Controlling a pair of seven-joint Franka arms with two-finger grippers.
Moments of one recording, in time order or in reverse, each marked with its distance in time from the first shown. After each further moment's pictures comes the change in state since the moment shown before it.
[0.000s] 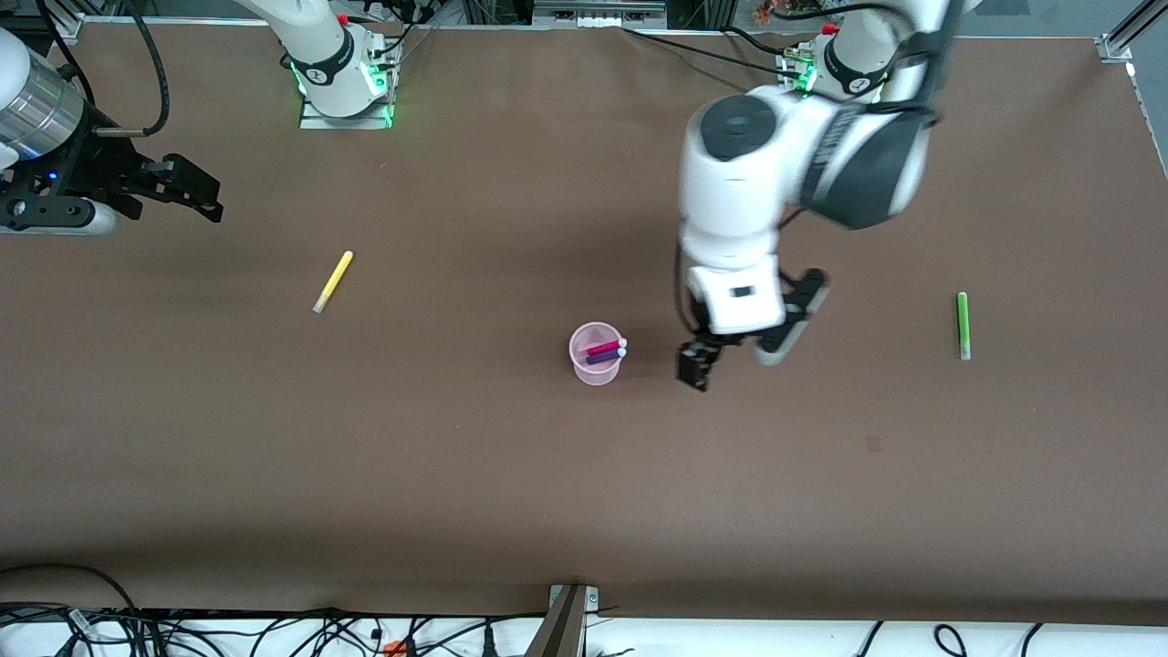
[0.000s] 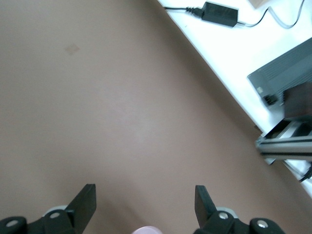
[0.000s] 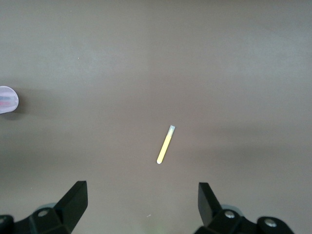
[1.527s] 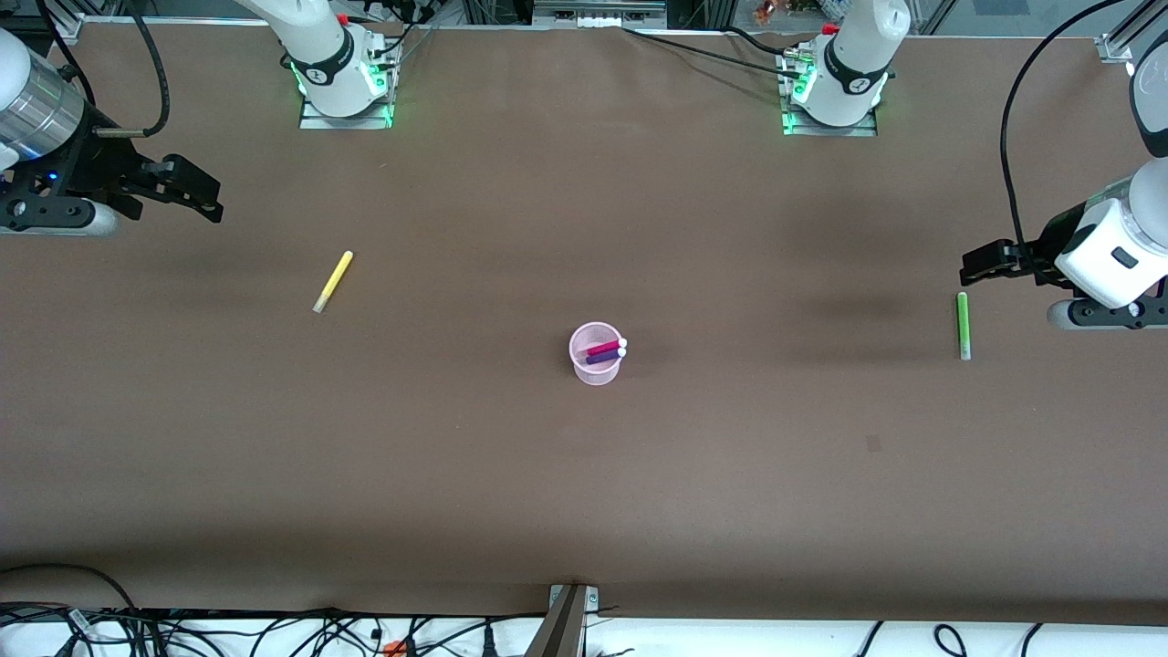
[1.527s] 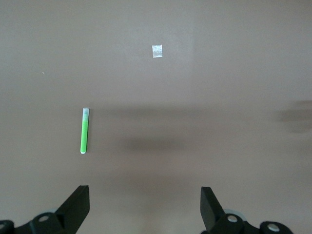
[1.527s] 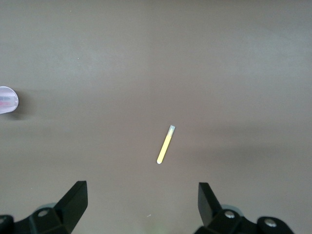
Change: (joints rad) left arm 0.474 -0.262 -0.004 -0.173 -0.159 -0.402 1.378; right arm 0.000 0.001 0.000 0.000 0.000 0.000 0.002
